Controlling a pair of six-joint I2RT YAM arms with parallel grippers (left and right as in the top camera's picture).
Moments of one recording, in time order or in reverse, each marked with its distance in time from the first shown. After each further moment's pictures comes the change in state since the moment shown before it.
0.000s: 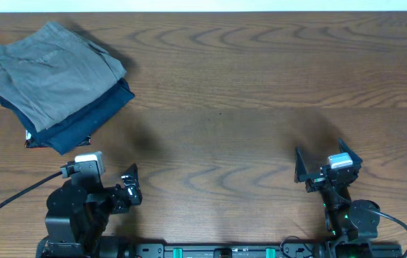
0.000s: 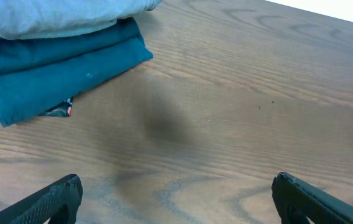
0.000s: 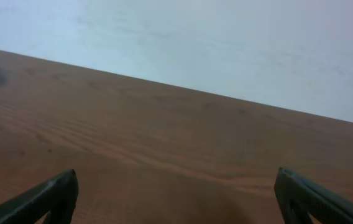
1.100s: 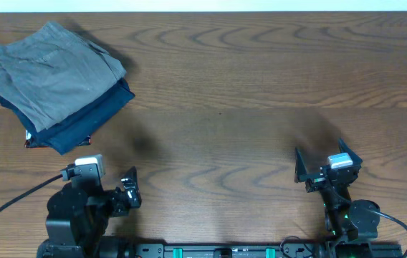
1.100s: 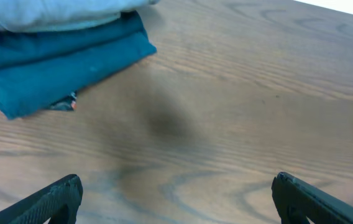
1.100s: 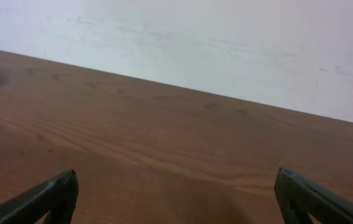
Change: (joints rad) left arm 0.000 -0.028 -0.011 -0.025 -0.015 0.012; right arm 0.000 0.000 0.000 0.000 0.000 0.000
